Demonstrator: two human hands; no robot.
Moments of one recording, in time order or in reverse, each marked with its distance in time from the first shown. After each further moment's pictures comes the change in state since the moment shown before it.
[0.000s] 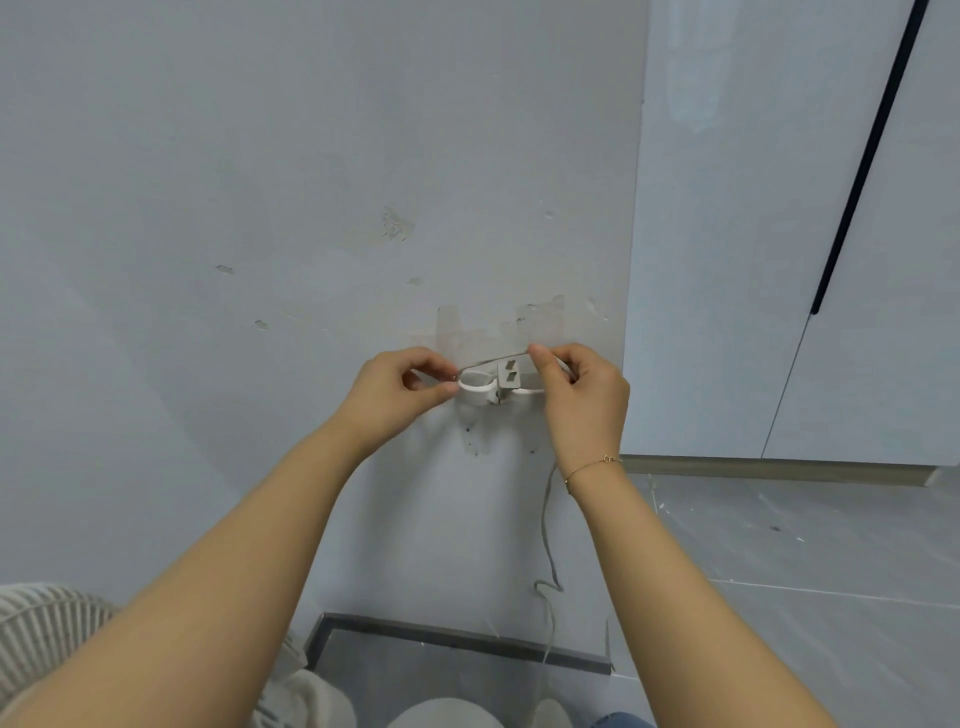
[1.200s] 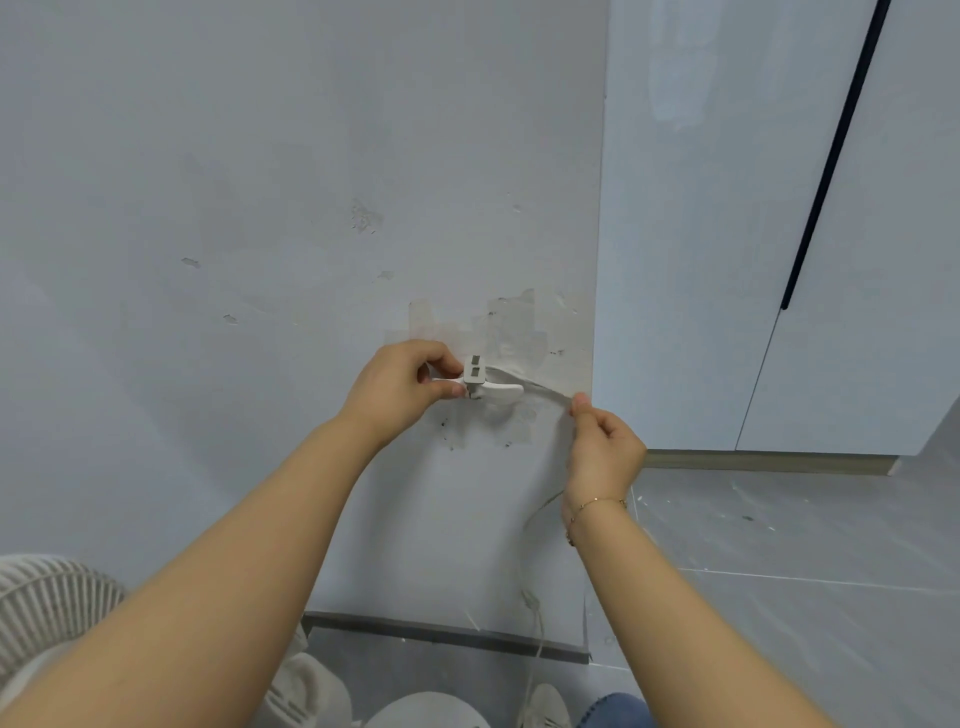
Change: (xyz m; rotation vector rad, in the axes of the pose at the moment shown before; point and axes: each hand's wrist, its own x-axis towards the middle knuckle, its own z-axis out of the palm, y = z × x) left_hand 0.008 0.020 0.026 0.152 -0.011 0.065; right_hand -0.018 0.050 -0.024 0.359 0.312 0.503
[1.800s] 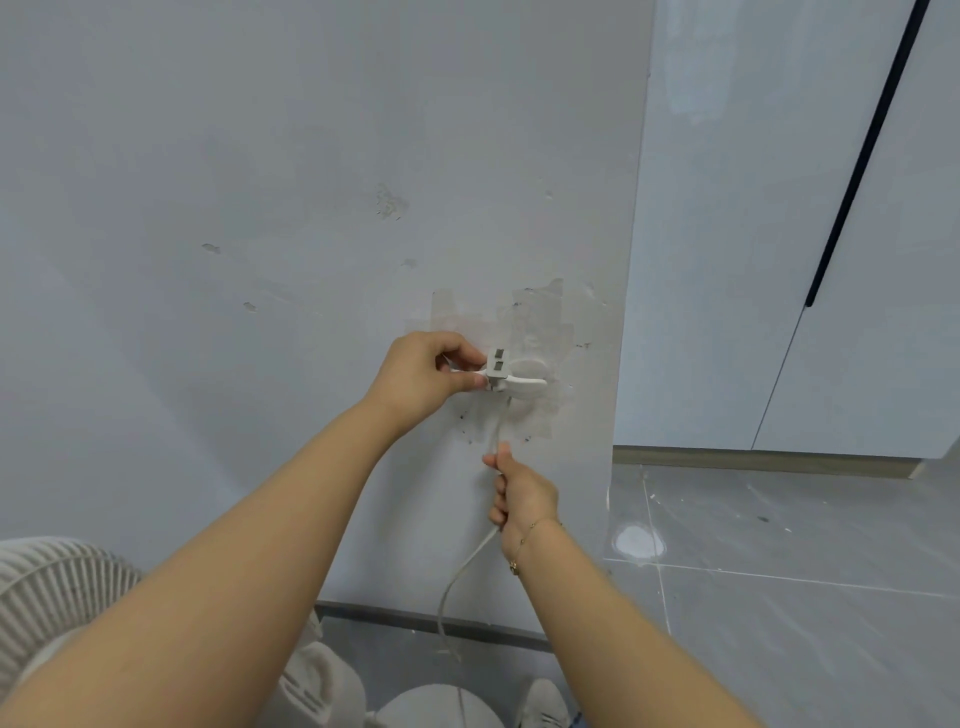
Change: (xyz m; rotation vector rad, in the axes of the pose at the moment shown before) left_hand 0.005 -0.005 0.001 -0.145 -0.011 -0.019; right_hand -0.046 0.054 0.032 -0.069 -0.308 0.570
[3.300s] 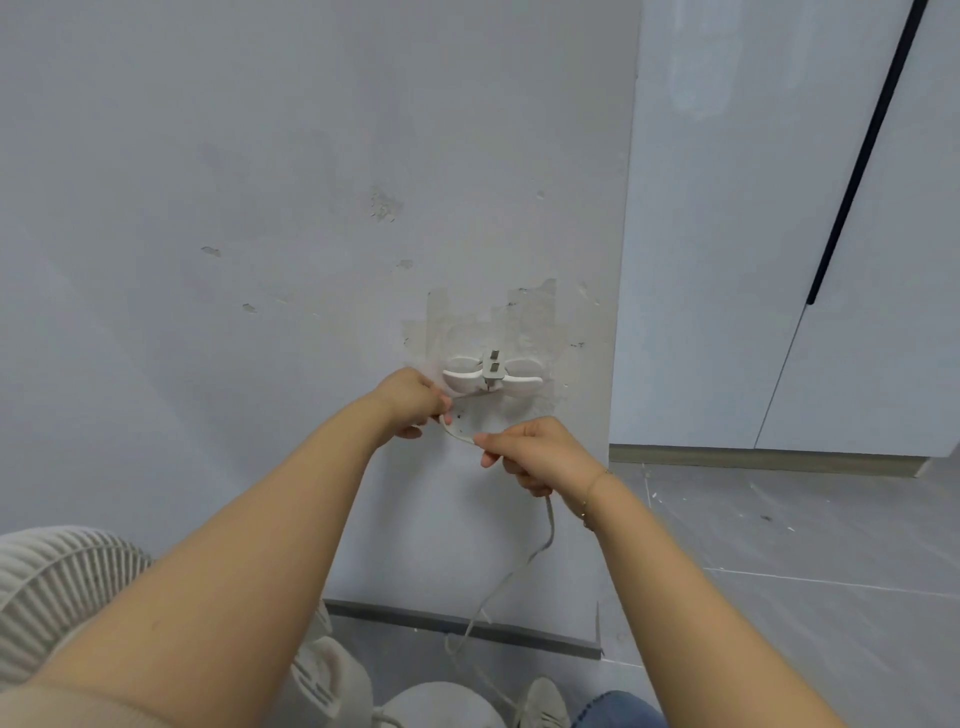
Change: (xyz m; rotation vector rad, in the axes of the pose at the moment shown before) left_hand 0.002 -0.014 0.001 -0.002 -0.239 -0.535; right_hand -0.022 -0.069 -0.022 -0.812 -0.430 -0.256
